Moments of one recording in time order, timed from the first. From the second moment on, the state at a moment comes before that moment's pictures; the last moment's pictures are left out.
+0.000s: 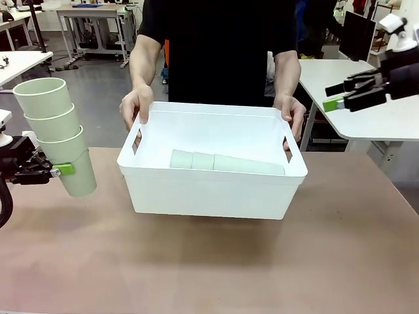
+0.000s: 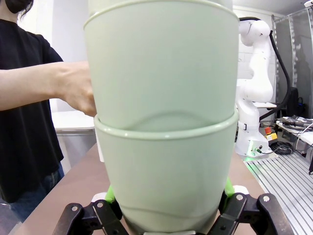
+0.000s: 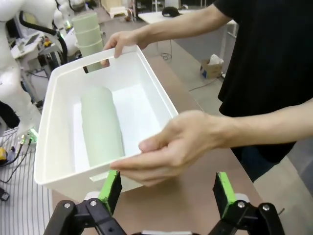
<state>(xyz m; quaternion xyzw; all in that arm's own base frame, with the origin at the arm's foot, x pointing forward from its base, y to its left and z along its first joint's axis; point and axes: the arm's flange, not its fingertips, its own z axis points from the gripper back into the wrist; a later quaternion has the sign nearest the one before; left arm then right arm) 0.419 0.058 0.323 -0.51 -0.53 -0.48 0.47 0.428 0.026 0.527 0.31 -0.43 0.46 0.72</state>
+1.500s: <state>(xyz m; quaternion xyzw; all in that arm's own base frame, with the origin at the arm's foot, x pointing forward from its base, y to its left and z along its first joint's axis) 0.419 0.058 0.323 -0.51 -0.54 -0.48 0.47 0.363 -0.089 0.458 0.31 -0.46 0.45 0.70</state>
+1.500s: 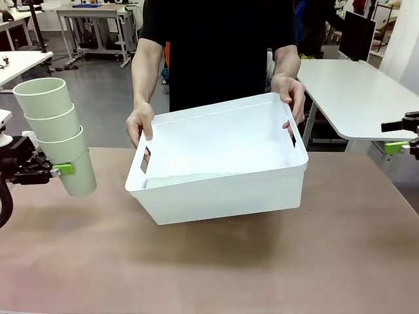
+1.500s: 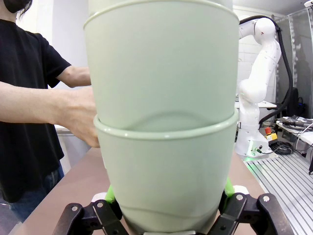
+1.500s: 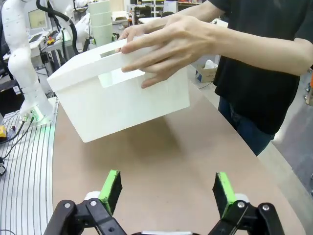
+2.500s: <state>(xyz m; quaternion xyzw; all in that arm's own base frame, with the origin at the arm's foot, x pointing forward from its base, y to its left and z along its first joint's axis) 0.421 0.065 0.340 -0.48 -0.54 -0.49 0.48 0.363 -0.090 0.457 0.31 -0.46 0.45 0.70</state>
